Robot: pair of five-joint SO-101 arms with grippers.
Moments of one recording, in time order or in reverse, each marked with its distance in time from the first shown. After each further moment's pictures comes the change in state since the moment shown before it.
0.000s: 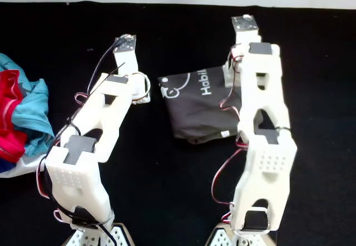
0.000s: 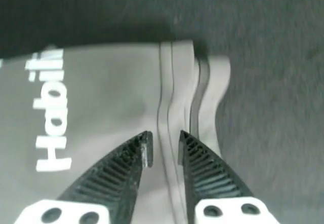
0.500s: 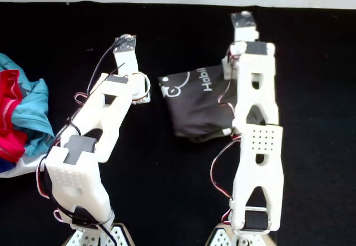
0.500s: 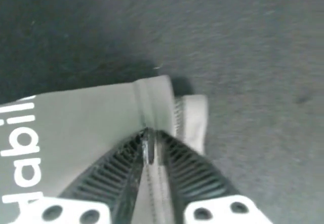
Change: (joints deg) left arm 0.0 0.0 0.0 0.0 0.0; right arm 2.2 22.6 -35.1 7.0 0.0
